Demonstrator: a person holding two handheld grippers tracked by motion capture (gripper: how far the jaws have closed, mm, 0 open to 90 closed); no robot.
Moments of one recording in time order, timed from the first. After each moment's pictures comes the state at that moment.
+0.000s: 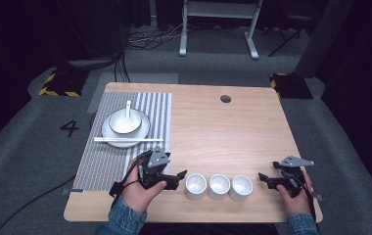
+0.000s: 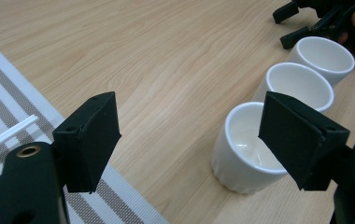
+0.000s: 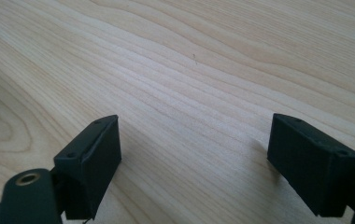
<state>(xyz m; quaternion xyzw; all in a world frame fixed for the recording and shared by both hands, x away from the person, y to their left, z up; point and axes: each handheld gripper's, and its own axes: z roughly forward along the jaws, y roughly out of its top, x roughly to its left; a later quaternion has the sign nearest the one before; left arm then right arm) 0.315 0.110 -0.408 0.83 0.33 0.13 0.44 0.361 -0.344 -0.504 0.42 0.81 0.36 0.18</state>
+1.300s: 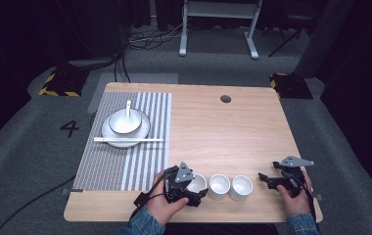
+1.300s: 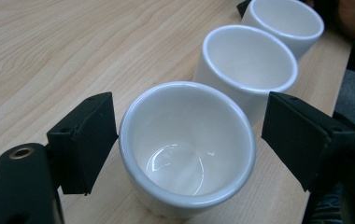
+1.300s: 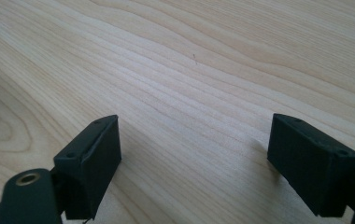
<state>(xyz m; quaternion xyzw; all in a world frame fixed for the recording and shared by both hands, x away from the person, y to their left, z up) 0.303 0.051 -0.459 0.85 0.30 0.08 0.43 0.361 -0.344 -0.504 0.42 0.81 0.36 0.18</state>
